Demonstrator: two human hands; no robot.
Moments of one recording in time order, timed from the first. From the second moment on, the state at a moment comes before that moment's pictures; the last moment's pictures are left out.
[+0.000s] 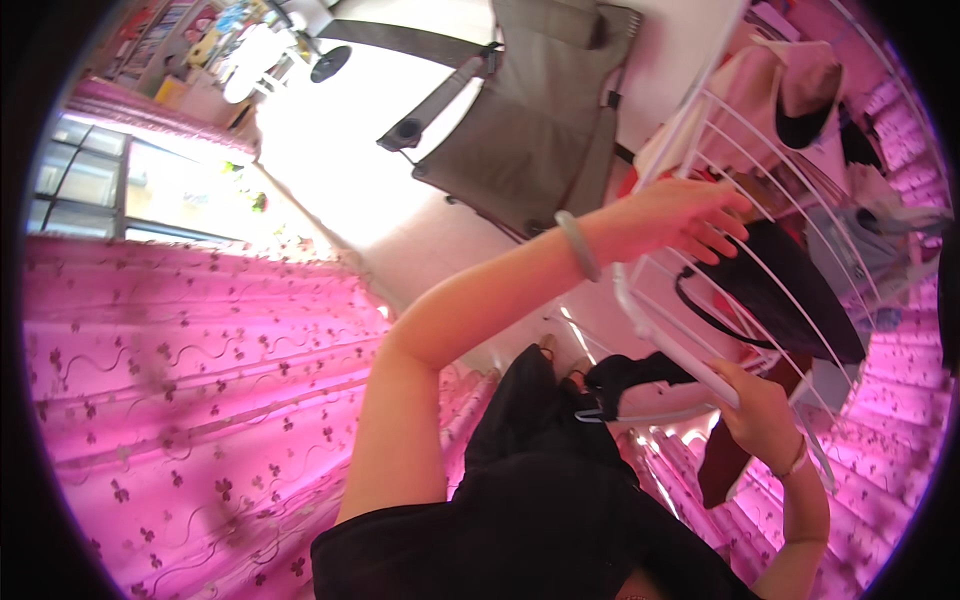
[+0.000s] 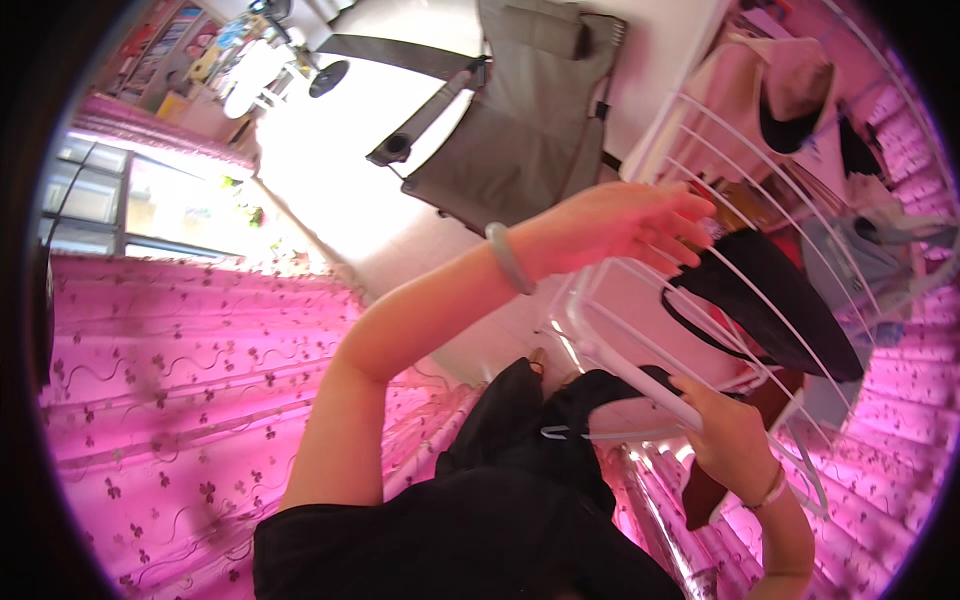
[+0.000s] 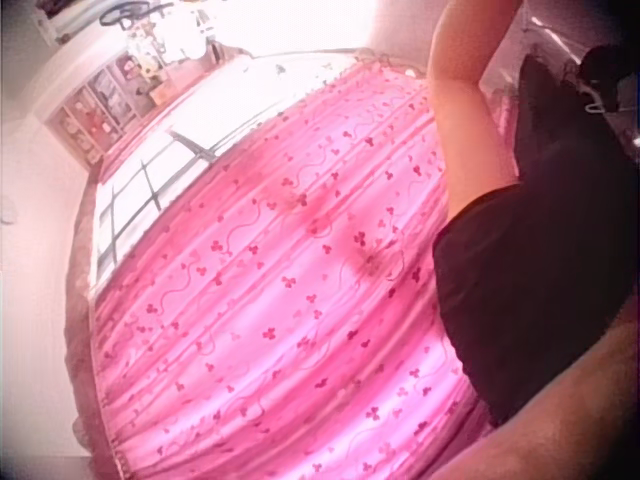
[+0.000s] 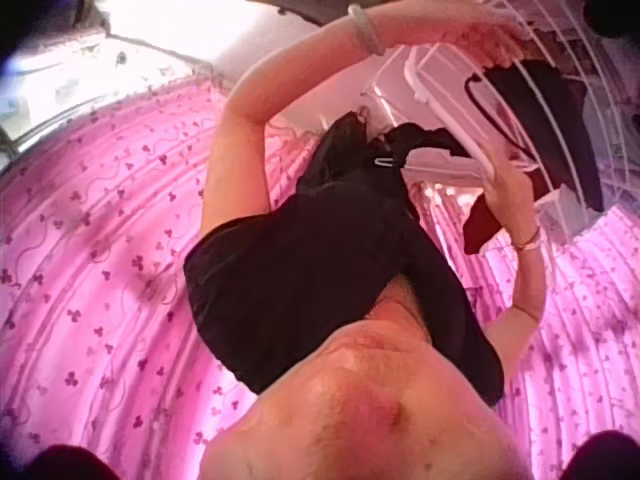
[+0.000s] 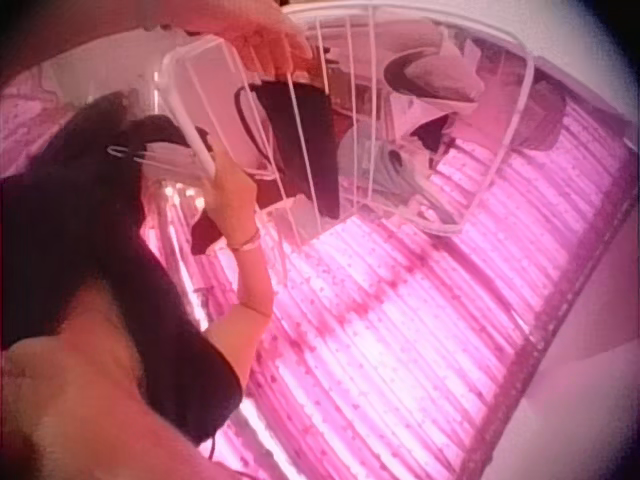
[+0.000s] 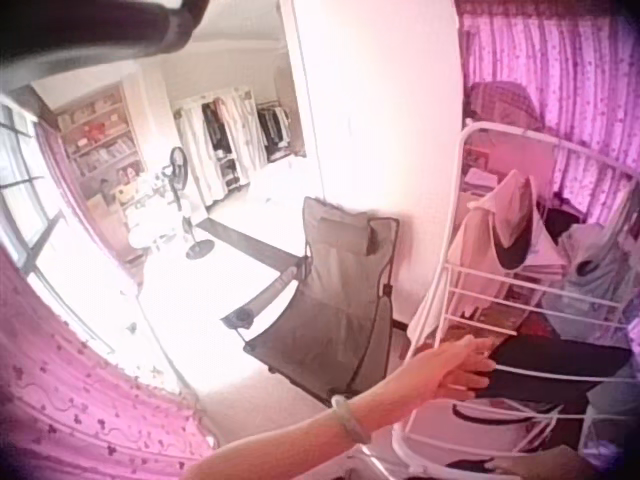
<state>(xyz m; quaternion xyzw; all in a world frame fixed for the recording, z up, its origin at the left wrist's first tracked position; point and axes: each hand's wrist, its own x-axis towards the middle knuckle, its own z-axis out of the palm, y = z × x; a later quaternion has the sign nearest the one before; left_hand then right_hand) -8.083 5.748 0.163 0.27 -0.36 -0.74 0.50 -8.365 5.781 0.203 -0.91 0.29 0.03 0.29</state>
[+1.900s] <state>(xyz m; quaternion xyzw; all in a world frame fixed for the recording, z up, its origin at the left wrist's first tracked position) -7.217 5.774 0.079 0.22 -0.08 -0.68 0.69 -7.353 5.650 0.052 -0.27 0.20 -0.11 0.94</state>
